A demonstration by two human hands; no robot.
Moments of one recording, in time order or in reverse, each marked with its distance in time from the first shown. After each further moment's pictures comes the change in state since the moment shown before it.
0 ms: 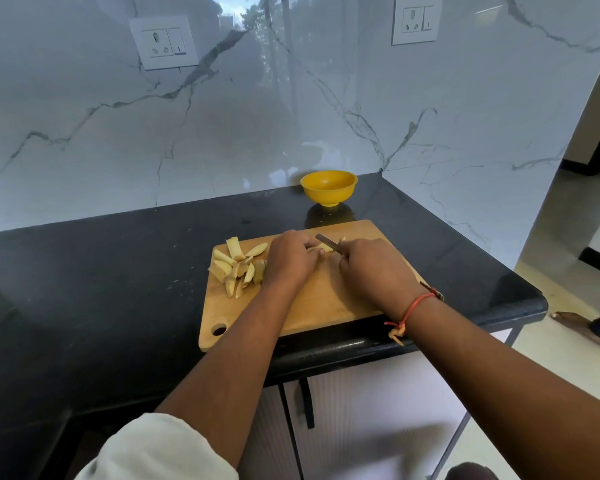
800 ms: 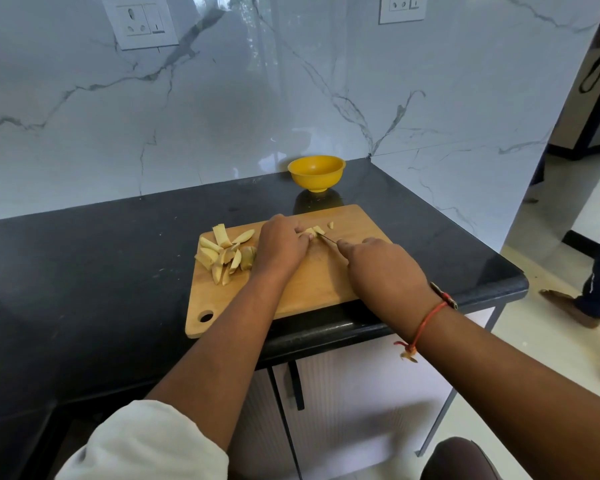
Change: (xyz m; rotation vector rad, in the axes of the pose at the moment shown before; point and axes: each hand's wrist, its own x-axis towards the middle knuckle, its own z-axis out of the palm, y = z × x) left_hand 0.003 -0.003 0.011 0.072 0.036 0.045; right_hand -0.048 0.007 -0.024 -0.209 -0.150 -0.074
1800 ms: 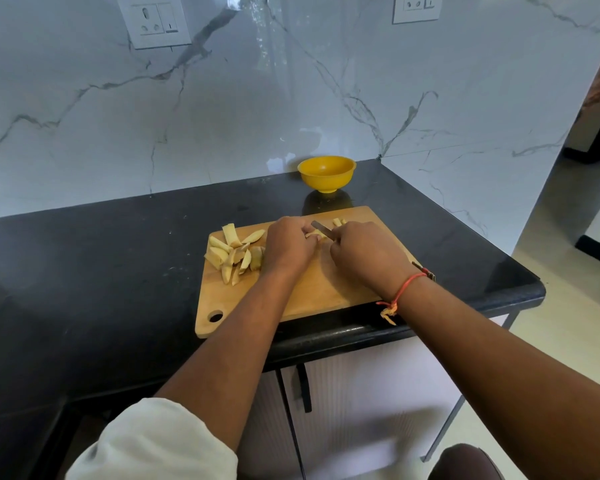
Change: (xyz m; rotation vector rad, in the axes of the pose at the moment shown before) left_hand -0.005 0.006 -0.009 -0.115 0.012 -0.077; right_hand 0.060 -0.015 0.010 0.194 0.107 0.081
